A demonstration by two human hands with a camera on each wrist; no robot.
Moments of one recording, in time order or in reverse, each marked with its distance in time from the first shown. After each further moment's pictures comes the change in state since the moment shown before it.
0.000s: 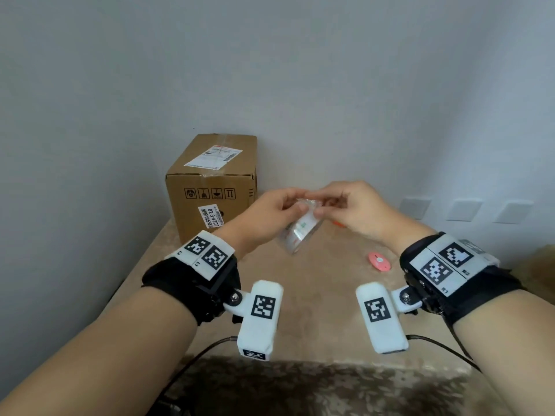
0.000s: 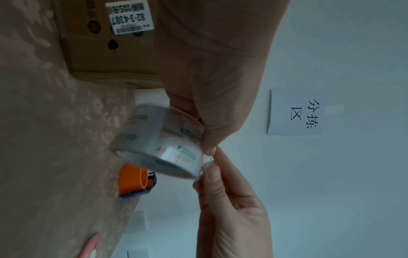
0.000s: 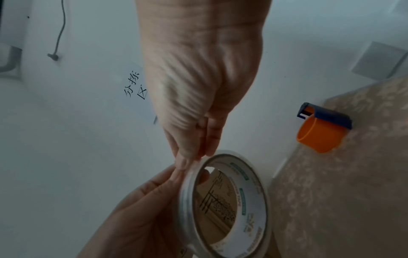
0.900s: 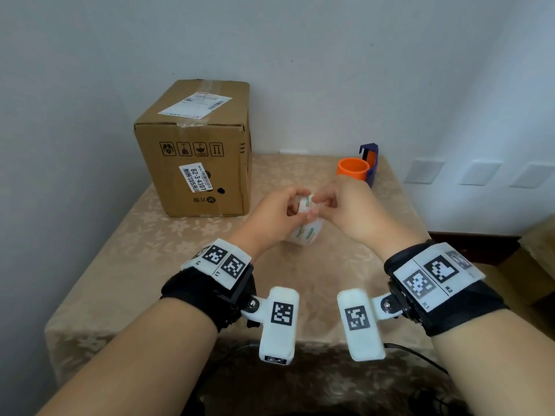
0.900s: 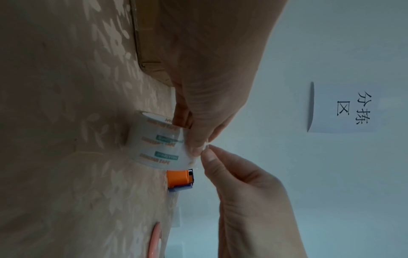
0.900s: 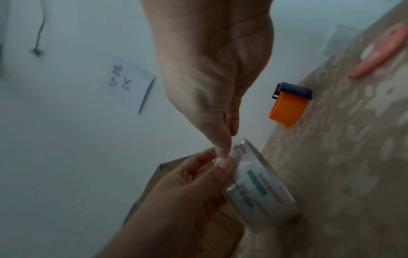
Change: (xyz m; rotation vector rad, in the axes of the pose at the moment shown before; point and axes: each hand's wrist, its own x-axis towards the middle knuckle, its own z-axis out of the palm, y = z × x) left_hand 0.009 -0.085 0.034 0.254 0.099 -0.085; right_hand -0.003 0.054 0.053 -0.419 0.033 0.193
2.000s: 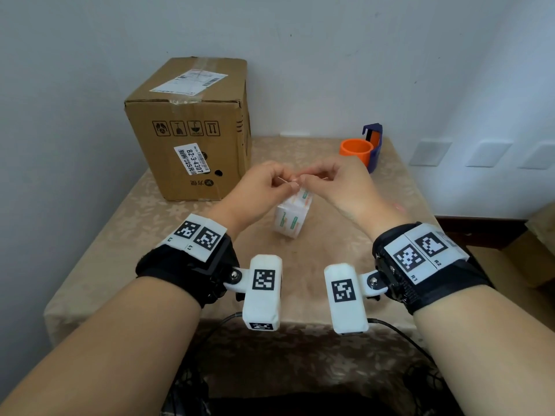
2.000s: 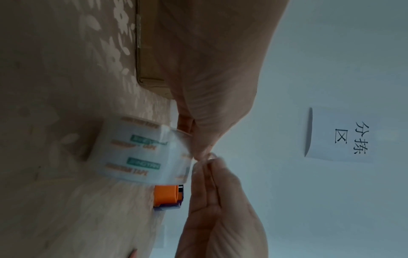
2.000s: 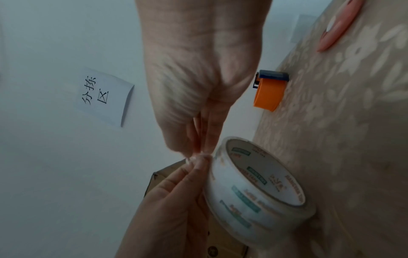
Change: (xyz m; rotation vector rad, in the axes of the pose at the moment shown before) left_hand -0.003 -0.002 -0.020 -0.044 0.049 0.015; right_hand -0.004 -0.008 0.014 0.553 0.073 0.013
